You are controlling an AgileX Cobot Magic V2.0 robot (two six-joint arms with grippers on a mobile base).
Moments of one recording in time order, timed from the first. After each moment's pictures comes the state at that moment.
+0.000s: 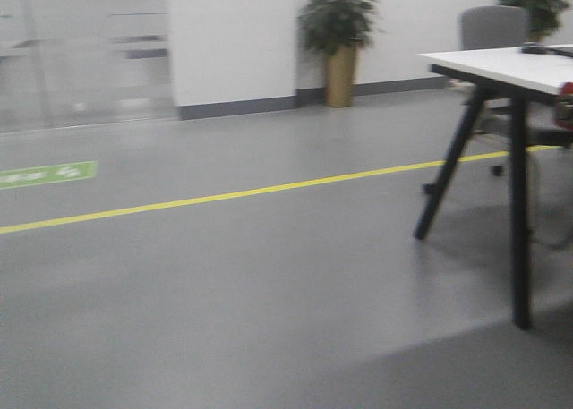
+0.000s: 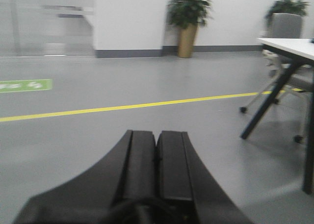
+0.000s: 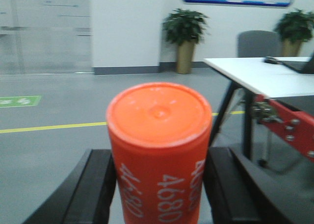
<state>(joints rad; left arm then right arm) -0.08 -0.01 0.03 0.00 0.04 -0.08 0.05 0.23 -0.27 -0.13 0.09 0.14</state>
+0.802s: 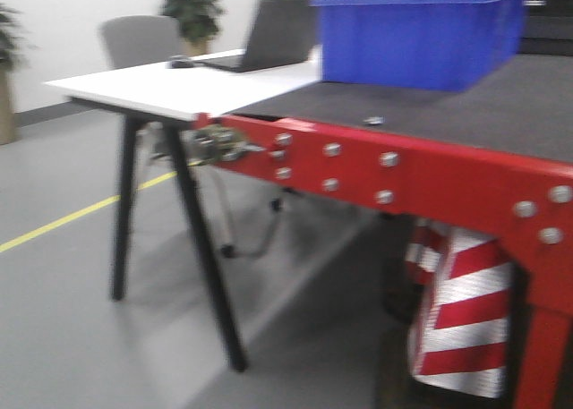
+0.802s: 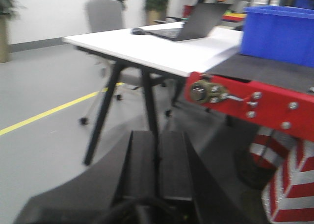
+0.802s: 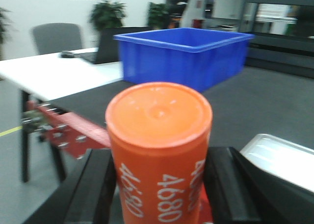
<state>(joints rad) -0.08 -0.01 0.03 0.00 0.04 -0.08 0.05 0.23 -0.27 -0.13 0.09 0.14</state>
